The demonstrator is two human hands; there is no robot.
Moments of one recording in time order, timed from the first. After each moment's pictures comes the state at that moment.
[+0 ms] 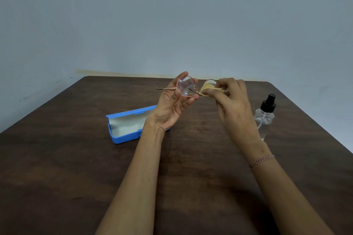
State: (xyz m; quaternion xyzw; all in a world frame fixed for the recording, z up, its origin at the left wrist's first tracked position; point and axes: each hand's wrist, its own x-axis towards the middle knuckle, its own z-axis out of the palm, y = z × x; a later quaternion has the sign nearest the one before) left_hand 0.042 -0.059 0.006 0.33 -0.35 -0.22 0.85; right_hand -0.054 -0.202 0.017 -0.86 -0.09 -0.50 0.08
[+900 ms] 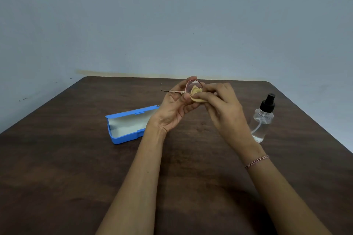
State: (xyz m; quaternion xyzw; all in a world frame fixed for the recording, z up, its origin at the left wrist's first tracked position) left_hand 0.037 -0.065 0.004 0.38 -0.38 -0.23 0.82; right_hand -0.053 -0.192 0.015 -0.83 -0.20 -0.49 0.16
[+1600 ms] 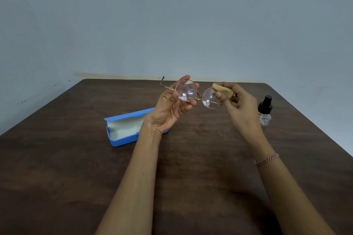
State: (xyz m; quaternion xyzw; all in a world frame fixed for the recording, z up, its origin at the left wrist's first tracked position) left_hand 0.041 -0.056 0.008 0.35 -0.39 -0.25 0.82; right_hand -0.053 -0.219 0.022 -0.79 -0.02 -0.37 0.48
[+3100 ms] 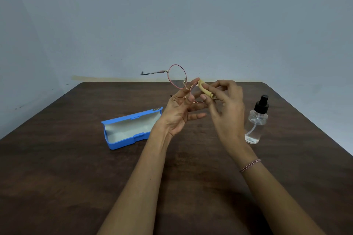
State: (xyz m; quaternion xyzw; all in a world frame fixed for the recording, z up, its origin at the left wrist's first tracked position) left_hand 0.030 -0.084 0.004 0.43 -0.36 -0.23 0.80; right_hand -0.051 -0.190 0.014 -0.80 -0.04 -0.53 0.30
